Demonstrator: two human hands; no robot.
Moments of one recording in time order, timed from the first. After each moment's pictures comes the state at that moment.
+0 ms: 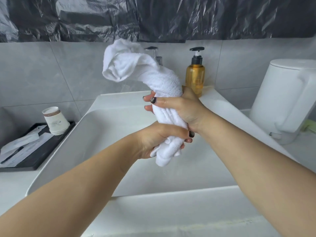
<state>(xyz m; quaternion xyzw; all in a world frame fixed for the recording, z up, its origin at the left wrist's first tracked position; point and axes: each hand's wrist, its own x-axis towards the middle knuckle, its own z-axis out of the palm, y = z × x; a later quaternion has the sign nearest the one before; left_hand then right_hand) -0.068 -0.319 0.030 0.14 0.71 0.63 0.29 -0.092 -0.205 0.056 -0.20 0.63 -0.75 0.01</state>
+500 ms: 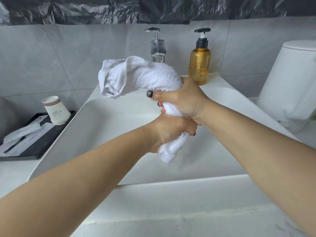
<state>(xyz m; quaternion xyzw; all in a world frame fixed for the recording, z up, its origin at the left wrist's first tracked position) -0.064 -0.302 0.022 0.08 0.81 0.53 0.26 -0.085 -0.211 0.049 -0.16 0.67 -0.72 -0.01</state>
